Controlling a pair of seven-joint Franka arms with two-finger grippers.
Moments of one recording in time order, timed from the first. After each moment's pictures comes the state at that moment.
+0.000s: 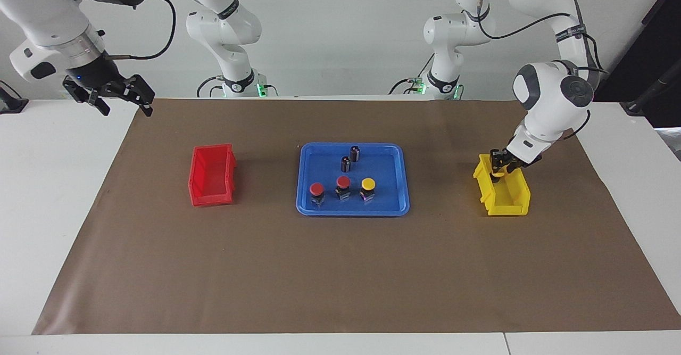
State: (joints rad) left arm -0.03 0.03 0.01 -2.15 0.00 2.11 0.09; right arm -0.07 0.03 -0.07 -1.50 -0.01 1.46 -0.11
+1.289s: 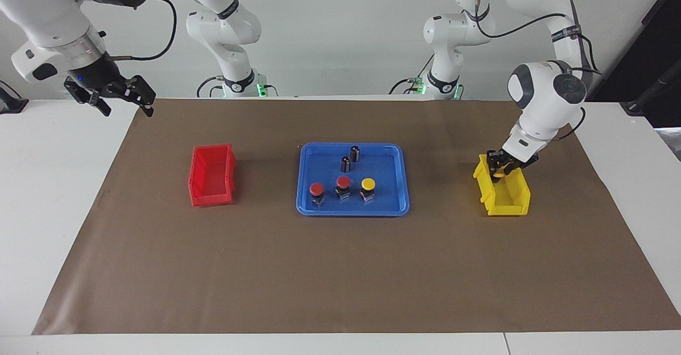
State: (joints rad) left arm -0.05 0.02 0.01 -2.18 0.00 2.16 0.07; right arm -0.07 0.03 -0.07 -1.51 -0.01 1.46 -0.11
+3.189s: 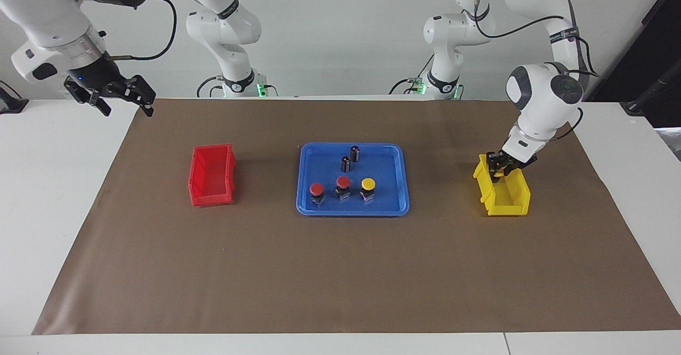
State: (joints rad) left arm -0.05 0.01 0.02 -2.22 0.00 2.22 0.02; right arm -0.07 0.03 -0.07 -1.51 -0.01 1.46 -0.11
